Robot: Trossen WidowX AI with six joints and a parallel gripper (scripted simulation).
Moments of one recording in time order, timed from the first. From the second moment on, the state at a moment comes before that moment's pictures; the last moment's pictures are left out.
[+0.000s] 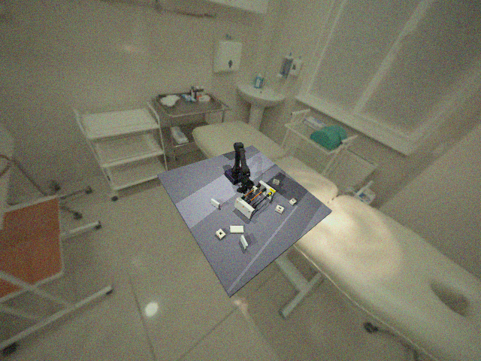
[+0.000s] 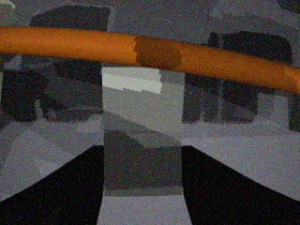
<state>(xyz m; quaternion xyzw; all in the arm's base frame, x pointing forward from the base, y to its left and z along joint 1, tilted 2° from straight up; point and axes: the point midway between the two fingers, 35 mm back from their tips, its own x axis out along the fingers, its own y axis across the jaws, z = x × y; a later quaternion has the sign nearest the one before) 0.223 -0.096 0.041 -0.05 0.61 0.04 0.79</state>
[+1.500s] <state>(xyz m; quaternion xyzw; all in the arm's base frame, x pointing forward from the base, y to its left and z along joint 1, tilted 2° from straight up) 0.164 -0.097 0.084 -0.05 0.61 0.03 0.79</state>
